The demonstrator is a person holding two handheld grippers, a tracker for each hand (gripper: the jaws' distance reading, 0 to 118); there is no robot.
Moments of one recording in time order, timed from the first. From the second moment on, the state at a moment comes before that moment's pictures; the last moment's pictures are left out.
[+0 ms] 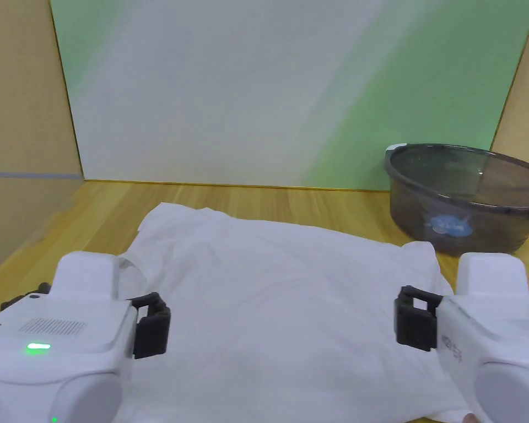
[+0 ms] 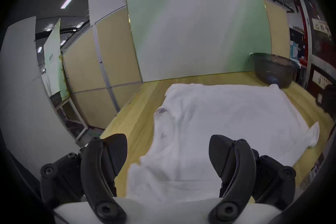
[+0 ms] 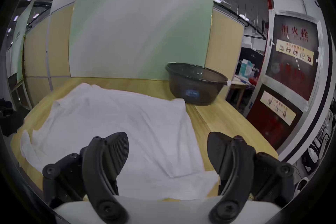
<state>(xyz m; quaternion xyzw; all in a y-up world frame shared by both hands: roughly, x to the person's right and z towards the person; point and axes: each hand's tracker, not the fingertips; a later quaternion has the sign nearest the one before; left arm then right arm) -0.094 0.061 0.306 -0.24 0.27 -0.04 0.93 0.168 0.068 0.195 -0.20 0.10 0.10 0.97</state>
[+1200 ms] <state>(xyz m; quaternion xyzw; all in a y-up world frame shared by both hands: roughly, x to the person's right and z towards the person) -0.107 0.015 0.300 -0.28 0.22 0.03 0.93 0.015 0.018 0.151 -0.39 0.63 0.49 0.46</state>
